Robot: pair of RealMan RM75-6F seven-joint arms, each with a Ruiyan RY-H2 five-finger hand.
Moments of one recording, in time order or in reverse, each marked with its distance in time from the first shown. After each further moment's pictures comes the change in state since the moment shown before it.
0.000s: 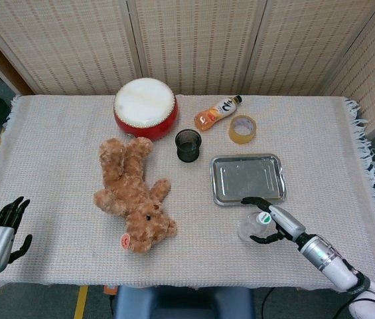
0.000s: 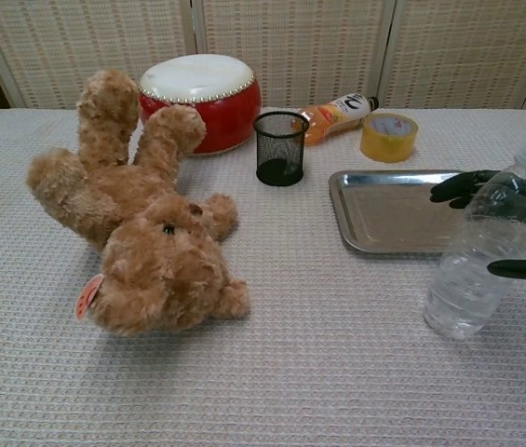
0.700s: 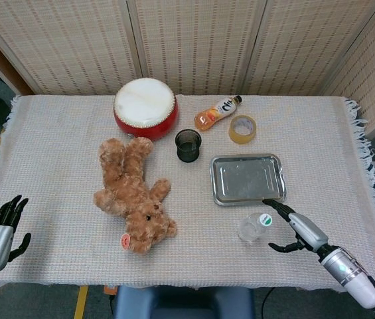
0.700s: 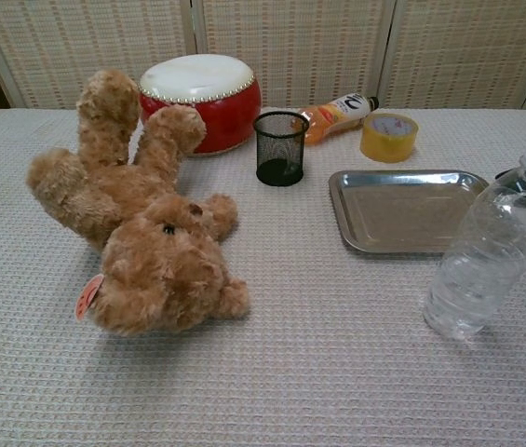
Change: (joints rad) left arm -0.002 -0.014 -0.011 0.010 -0.018 -0.001 0.018; right arm -0.110 0.122 -0.005 -0.091 -0.027 0.038 -0.130
